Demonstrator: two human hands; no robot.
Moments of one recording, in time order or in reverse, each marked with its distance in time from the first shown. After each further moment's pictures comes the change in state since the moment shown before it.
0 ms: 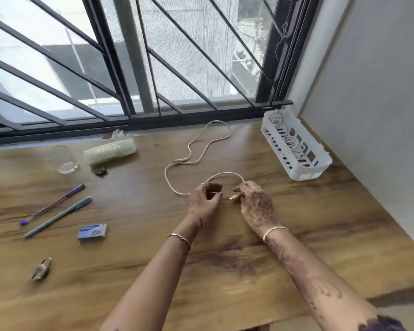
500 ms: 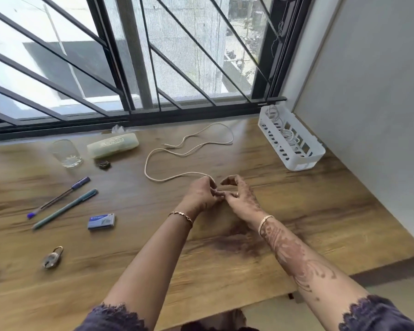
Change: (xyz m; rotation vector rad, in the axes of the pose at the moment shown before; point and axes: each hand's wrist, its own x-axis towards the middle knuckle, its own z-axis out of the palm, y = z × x) left_hand -0.001 0.003 -0.023 0.420 -0.255 -0.008; right_hand -0.019 -0.045 0.010 0.447 -0.084 0.248
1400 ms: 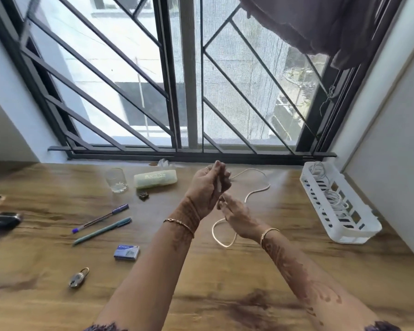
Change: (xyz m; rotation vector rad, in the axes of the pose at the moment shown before) left_hand 0.015 0.042 -0.113 -1.512 0.125 0.214; right_hand 0.073 -0.088 0.019 -0.245 -0.394 -0.333
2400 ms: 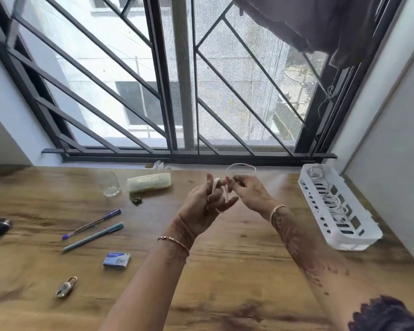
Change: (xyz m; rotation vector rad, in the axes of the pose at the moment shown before) left_hand 0.006 -0.027 -0.012 -0.142 -0.140 -0.136; right_hand 0.039 0.014 -0.061 0.119 0.139 0.021
